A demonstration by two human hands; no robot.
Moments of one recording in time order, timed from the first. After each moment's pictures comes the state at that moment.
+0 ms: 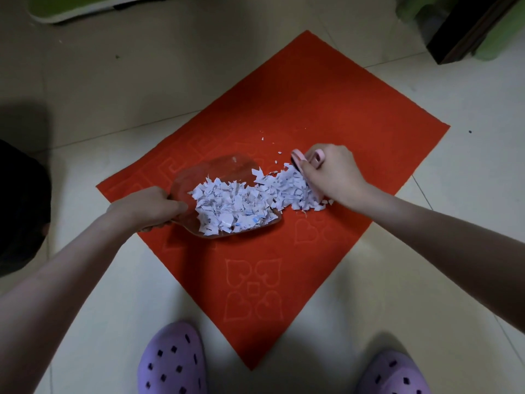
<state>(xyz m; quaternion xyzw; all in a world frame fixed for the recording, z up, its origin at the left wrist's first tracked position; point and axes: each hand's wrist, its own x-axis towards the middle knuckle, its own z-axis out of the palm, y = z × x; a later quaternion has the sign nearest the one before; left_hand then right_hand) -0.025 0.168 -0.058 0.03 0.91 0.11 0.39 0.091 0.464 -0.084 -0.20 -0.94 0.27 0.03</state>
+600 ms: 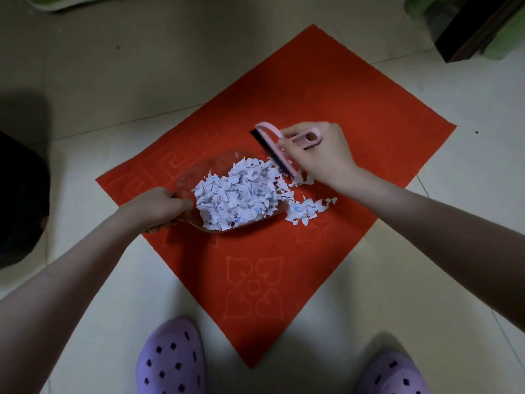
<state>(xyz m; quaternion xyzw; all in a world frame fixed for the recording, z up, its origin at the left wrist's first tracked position) -0.016 0.169 -0.068 0.02 0.90 0.17 0.41 0.065 0.446 -0.062 -0.13 -0.91 0.38 0.09</state>
